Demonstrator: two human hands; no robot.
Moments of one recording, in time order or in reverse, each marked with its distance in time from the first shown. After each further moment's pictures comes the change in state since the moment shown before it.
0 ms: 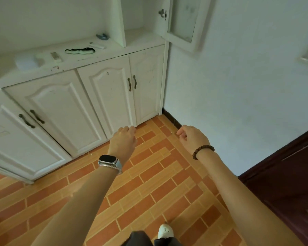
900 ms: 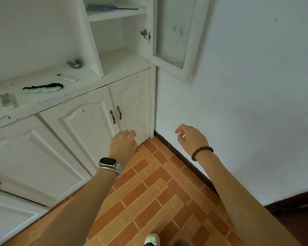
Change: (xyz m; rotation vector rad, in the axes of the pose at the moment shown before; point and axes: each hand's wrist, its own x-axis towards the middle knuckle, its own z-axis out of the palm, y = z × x) left_hand 0.310 -0.019 0.060 0.024 -0.036 0.090; right_hand 0.289 0.043 -0.036 0.043 0.102 0.064
